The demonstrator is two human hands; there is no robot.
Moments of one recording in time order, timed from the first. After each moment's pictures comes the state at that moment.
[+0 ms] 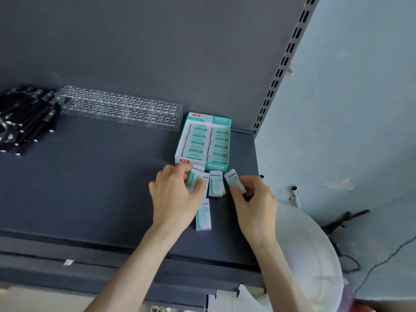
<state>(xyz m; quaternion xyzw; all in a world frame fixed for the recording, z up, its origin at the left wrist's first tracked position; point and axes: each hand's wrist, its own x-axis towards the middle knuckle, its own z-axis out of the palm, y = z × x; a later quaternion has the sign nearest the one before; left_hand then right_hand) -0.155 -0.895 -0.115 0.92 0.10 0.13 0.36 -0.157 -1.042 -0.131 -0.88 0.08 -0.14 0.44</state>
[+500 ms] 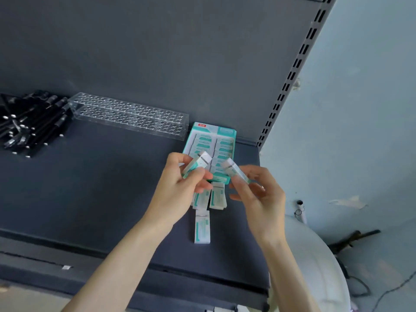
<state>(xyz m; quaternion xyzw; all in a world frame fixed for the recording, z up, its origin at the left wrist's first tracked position) -0.145 -0.889 -0.085 0.70 0.06 0.05 0.71 -0.141 -1.044 -0.101 -0.72 -0.03 -0.12 0.68</state>
